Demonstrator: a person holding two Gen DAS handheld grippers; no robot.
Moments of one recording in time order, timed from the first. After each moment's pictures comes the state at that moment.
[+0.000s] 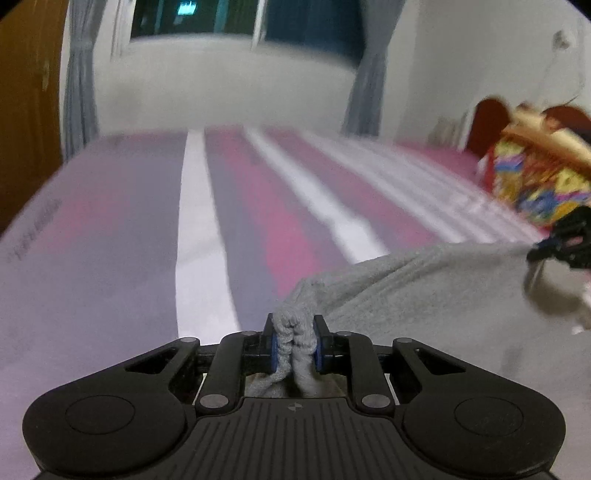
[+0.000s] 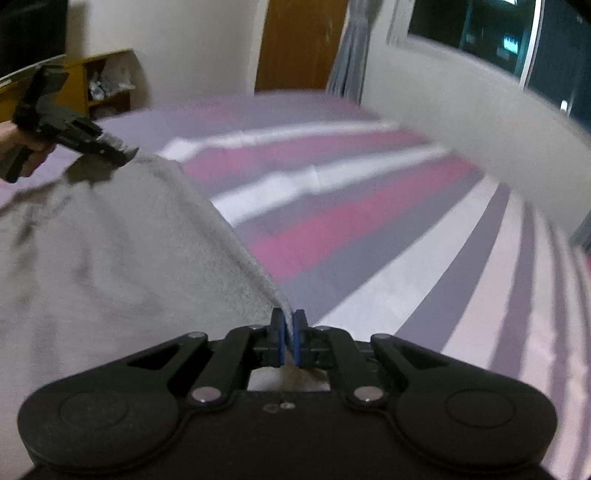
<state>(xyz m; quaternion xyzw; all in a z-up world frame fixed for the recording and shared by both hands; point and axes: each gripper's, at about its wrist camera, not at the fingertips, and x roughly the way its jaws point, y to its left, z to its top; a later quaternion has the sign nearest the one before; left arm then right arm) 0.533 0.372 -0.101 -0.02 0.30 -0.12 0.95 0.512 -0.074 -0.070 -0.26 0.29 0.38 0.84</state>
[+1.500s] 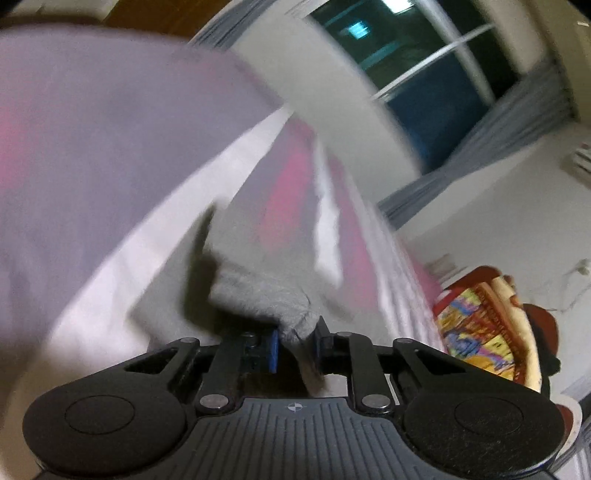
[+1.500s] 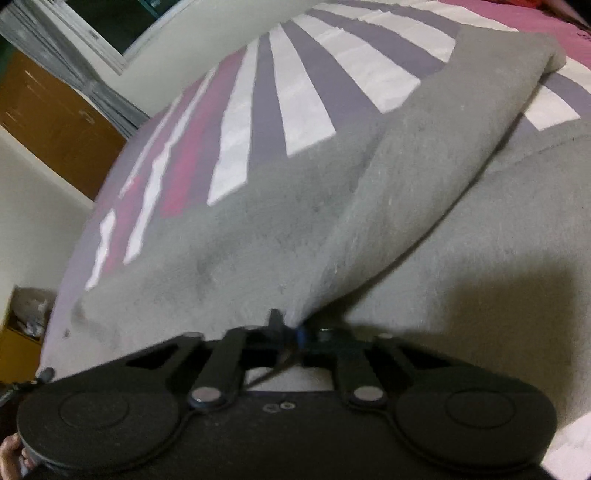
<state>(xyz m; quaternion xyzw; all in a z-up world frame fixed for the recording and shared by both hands) 0.262 0.353 -0.145 -0.39 0.25 -0.04 0.88 0.327 -0.217 -0.127 0.24 0.43 0.13 0.86</state>
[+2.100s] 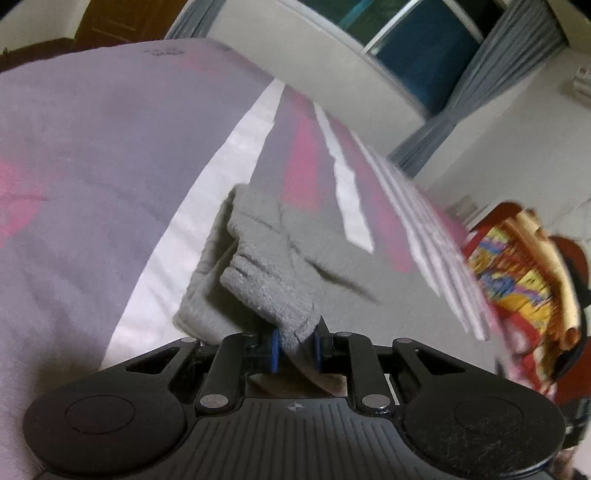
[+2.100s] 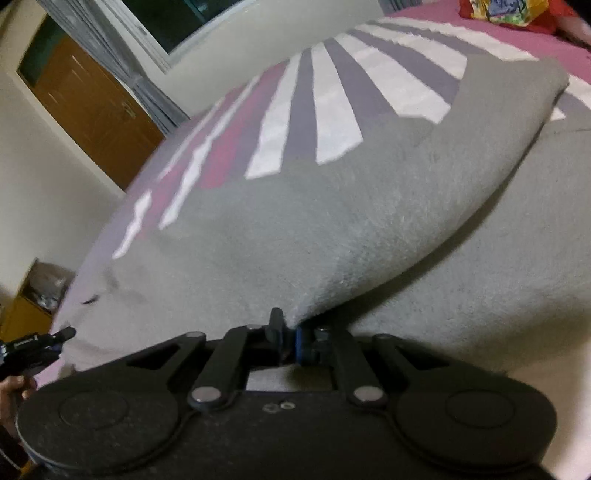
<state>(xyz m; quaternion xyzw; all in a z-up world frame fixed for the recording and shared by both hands) 0.270 0.355 -0.148 -0.28 0.35 -0.04 0.89 0.247 -0.226 -0.150 0.19 0.42 0.17 0.87</state>
